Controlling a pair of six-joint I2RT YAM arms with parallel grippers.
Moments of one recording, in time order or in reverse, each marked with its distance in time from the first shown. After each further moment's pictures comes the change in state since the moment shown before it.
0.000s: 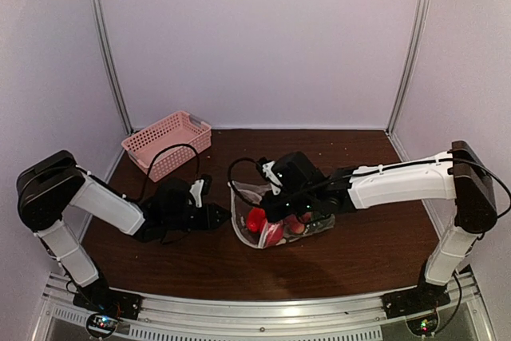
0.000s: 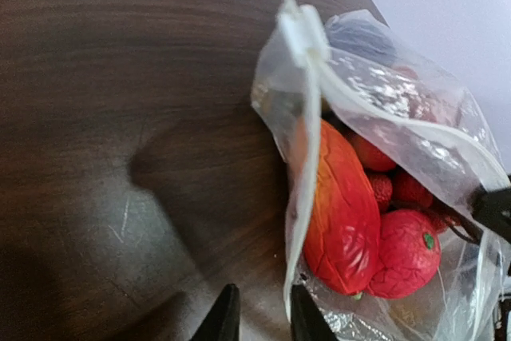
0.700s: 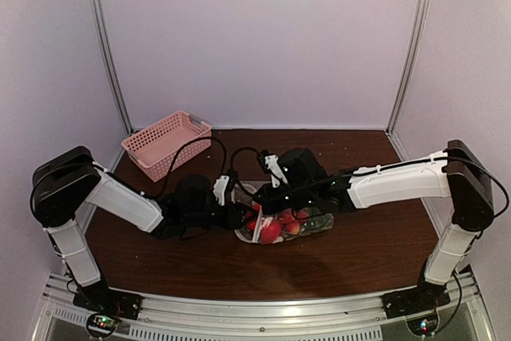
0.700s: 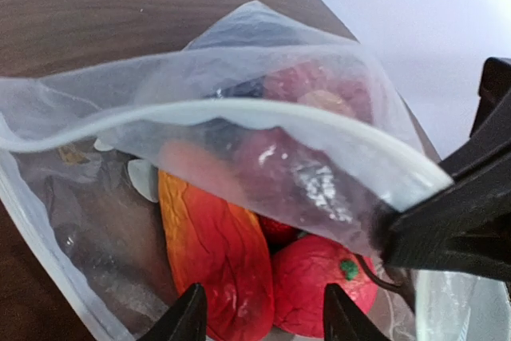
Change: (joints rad) left arm -0.111 0.060 0.132 0.039 0.013 0.111; right arm -0.045 0.015 -0.043 0.221 -0.132 0.077
